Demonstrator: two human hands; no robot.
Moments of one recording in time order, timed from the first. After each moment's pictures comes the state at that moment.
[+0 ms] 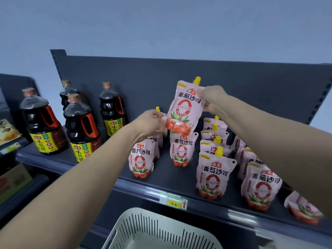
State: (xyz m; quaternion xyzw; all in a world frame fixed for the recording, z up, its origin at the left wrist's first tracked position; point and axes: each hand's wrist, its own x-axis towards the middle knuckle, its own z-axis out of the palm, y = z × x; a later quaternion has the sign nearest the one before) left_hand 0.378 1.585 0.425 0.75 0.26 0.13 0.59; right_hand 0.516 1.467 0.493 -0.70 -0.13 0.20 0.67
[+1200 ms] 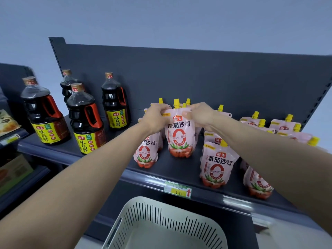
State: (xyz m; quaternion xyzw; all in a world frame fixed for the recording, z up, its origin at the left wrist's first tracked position) left_hand 0.382 1.595 0.398 0.85 0.22 0.22 0.42; right_hand 0.493 1.474 0.424 -0.84 -0.33 0.17 0.39
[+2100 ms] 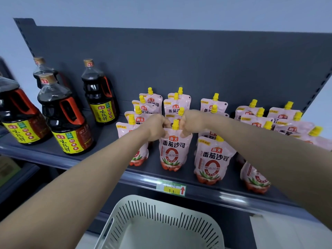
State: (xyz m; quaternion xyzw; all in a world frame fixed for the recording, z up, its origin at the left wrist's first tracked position) left_hand 0.417 1.587 0.360 0.94 0.17 0.05 0.28; right_hand 0.509 1.470 0.400 -0.86 -0.48 0.16 -0.01
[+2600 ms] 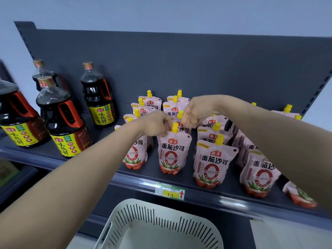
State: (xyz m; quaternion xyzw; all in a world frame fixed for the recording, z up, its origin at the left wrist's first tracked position) left_hand 0.417 1.586 0.391 0.93 0.15 -0.01 0.33; right_hand 0.529 1.466 0.445 -0.86 -0.44 0.24 0.06
